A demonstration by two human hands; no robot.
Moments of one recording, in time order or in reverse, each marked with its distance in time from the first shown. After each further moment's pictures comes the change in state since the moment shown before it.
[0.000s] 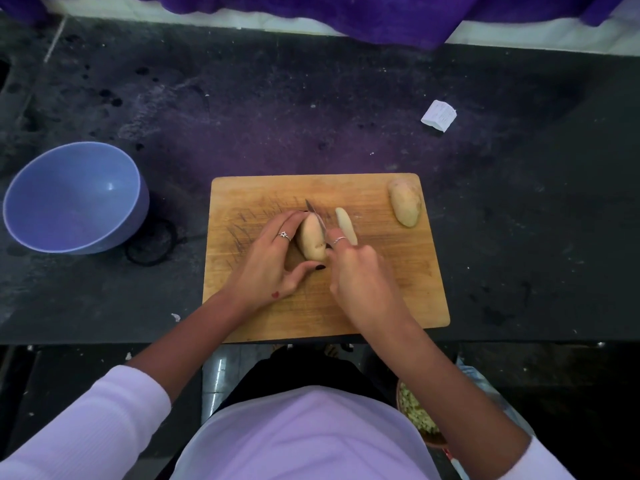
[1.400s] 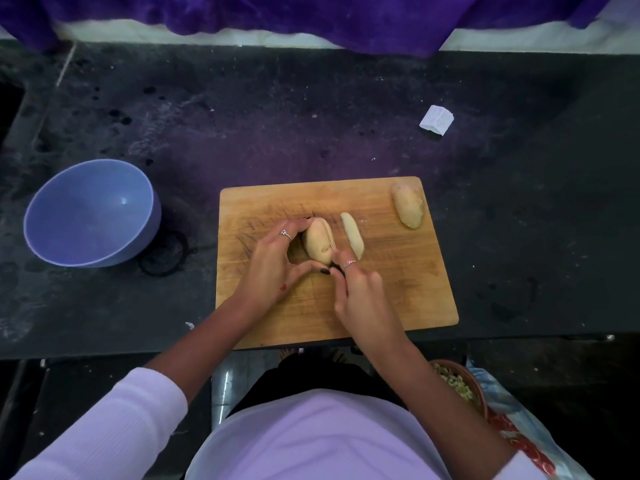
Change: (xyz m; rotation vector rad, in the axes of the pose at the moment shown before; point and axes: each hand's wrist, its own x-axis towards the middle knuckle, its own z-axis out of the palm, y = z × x) left_hand 0.004 0.002 -0.005 -0.139 0.093 -0.059; right_hand -0.018 0.012 0.045 0.311 0.198 0.022
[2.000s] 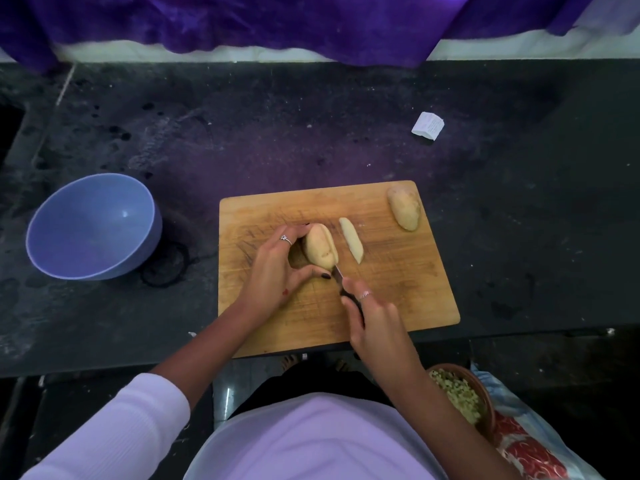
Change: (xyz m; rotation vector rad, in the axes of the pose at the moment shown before) left_hand 0.000 0.000 -0.001 -0.003 -0.006 0.007; right_hand -0.032 0.006 -0.002 0.025 0.016 0.041
